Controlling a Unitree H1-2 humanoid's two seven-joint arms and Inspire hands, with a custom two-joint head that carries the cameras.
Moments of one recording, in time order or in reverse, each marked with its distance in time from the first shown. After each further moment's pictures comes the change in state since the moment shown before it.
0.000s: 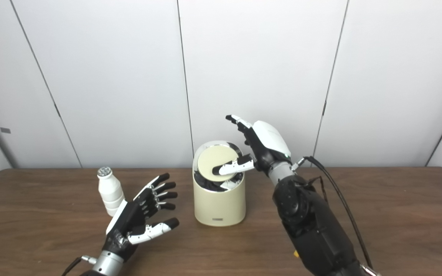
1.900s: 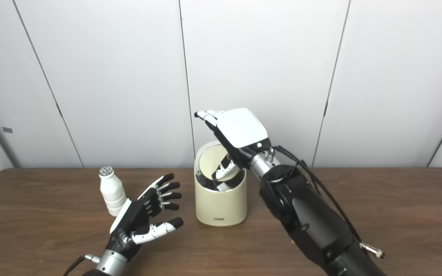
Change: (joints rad) left arm 0.006 -0.010 -0.008 -0.045 0.023 0.044 0.004; right arm -0.093 -0.087 0.224 -0.042 -0.392 -0.120 -0.011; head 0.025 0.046
